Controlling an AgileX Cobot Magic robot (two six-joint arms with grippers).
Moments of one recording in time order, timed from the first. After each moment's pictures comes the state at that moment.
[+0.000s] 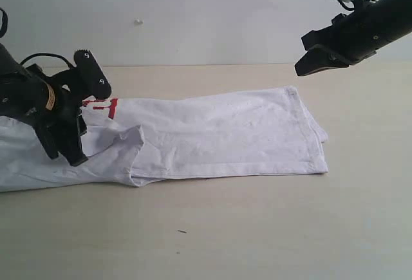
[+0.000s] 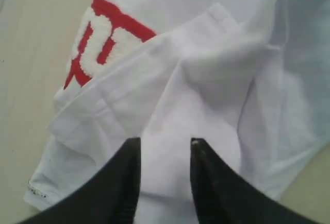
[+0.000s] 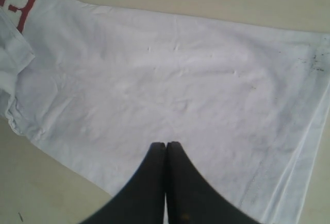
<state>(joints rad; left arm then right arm) -0.39 1.76 -0.97 0.62 0.35 0.14 -0.15 1.94 -1.46 0.81 0.93 -0.83</state>
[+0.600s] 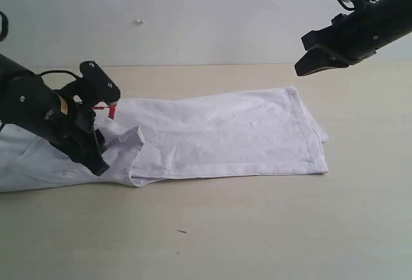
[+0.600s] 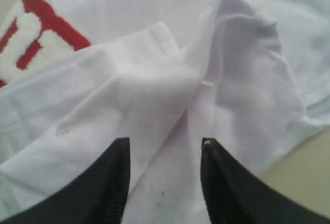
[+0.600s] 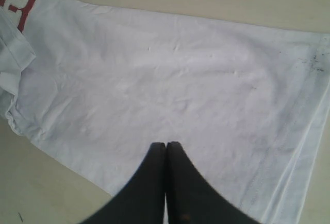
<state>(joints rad) -0.39 1.82 -0.97 0.23 0.31 0.32 -0.15 1.94 -1.46 0.81 0.93 -0.83</state>
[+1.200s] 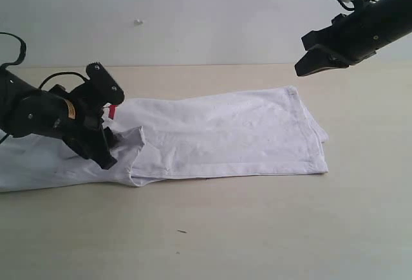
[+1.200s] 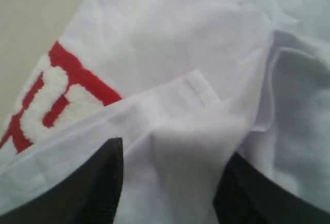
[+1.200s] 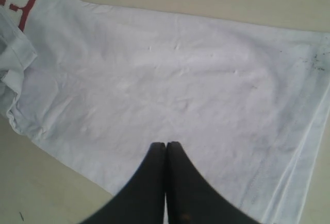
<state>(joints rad) -0.35 1.92 -0.98 0.31 0.05 0.33 -0.15 1.94 -1.46 0.81 0.94 -0.83</state>
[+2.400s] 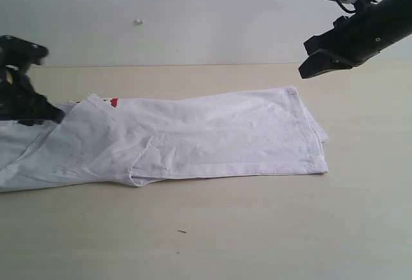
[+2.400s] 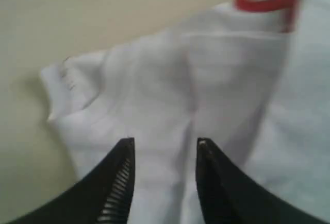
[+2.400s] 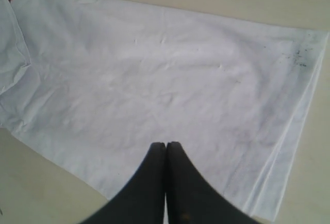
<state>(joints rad) -0.09 1.91 -1.15 0.34 0.38 -0.09 -0.15 1.94 -1.46 0.76 0.92 -0.83</state>
